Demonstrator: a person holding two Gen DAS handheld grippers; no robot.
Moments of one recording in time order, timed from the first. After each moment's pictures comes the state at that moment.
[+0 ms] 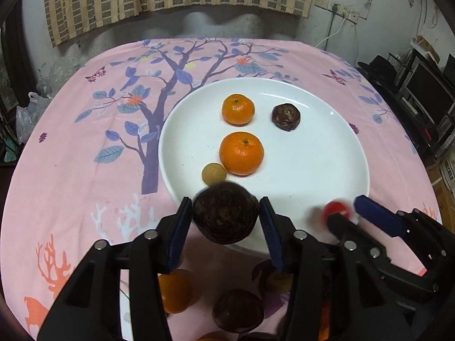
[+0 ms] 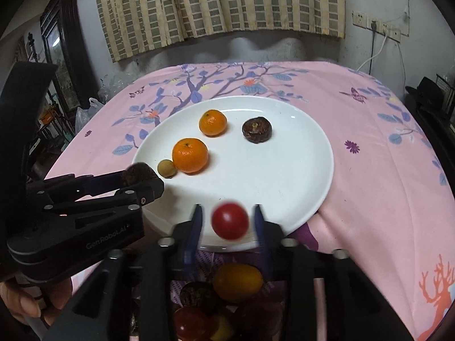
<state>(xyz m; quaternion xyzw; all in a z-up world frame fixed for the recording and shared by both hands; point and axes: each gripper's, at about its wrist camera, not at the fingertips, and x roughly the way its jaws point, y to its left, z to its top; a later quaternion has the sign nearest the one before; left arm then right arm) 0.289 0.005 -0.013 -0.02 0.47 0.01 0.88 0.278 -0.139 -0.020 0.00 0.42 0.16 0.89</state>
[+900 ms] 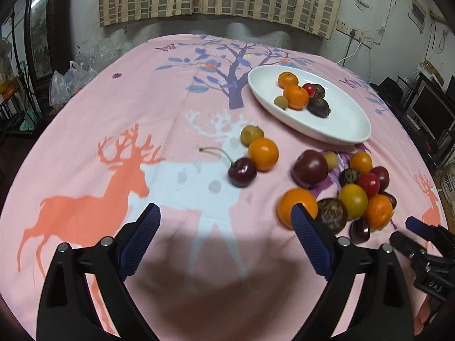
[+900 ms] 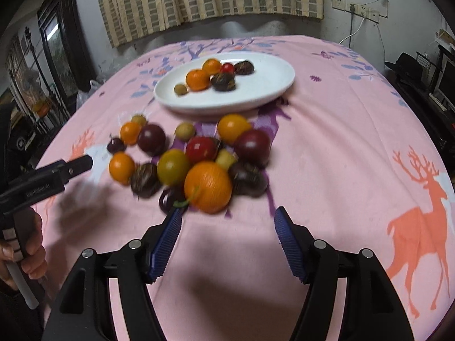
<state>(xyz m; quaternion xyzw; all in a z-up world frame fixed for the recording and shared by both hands) 0.121 0.076 -0.031 -0.07 0.42 0.05 0.90 0.124 -0.171 -0.042 -0.01 0.45 0.15 0.88</state>
